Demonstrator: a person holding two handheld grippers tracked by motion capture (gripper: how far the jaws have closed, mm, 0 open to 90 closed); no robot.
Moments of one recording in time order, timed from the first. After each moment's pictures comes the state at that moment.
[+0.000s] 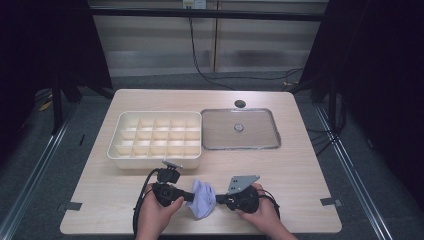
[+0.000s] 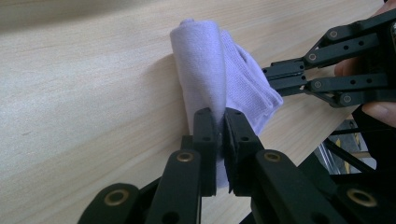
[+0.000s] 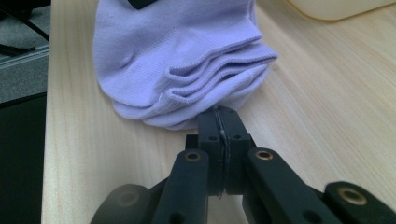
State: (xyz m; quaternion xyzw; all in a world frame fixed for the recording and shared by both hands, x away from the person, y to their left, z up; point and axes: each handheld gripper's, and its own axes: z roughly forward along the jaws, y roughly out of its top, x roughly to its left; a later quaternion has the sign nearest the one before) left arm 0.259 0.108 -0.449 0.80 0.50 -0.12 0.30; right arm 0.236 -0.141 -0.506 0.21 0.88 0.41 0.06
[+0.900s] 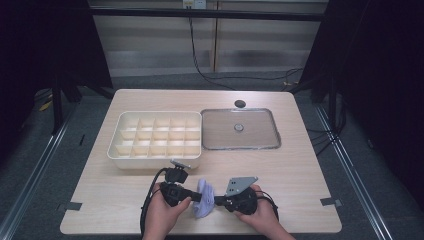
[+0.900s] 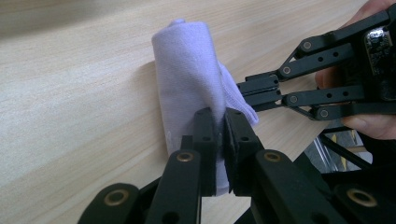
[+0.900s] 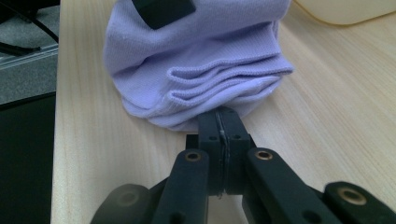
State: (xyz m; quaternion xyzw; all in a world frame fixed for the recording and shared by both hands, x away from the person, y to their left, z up) left arm 0.259 0.090 -0.446 0.81 0.48 -0.12 0.30; right arm 0.234 -0.136 -0.507 0.21 0.88 0.42 0.06
